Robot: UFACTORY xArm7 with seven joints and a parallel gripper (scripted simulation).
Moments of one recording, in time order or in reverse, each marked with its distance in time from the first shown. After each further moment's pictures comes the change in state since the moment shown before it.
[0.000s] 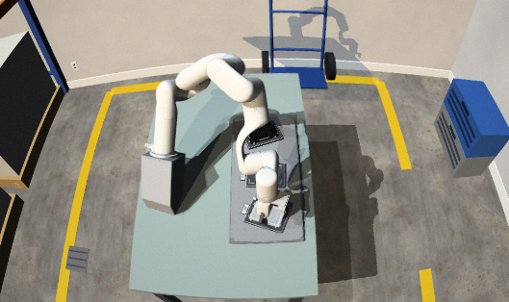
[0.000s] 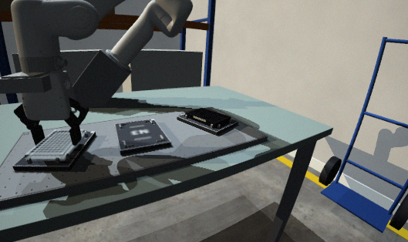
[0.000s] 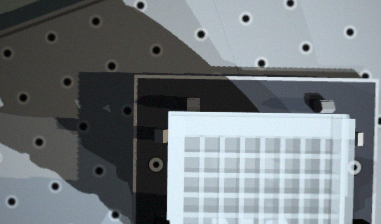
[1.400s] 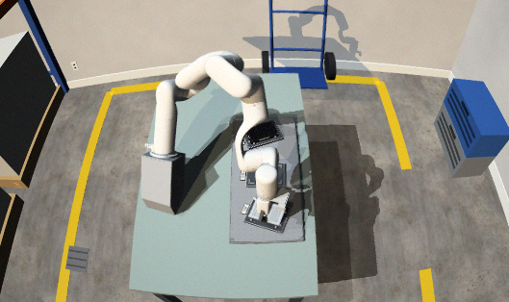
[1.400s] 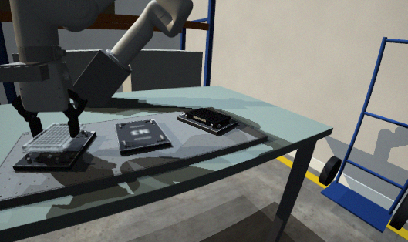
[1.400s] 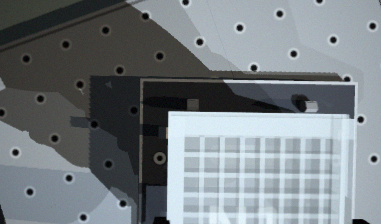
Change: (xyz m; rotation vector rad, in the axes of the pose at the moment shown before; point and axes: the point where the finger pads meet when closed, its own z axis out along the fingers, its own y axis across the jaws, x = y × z) arm 0.000 0.000 -0.019 0.000 0.000 0.000
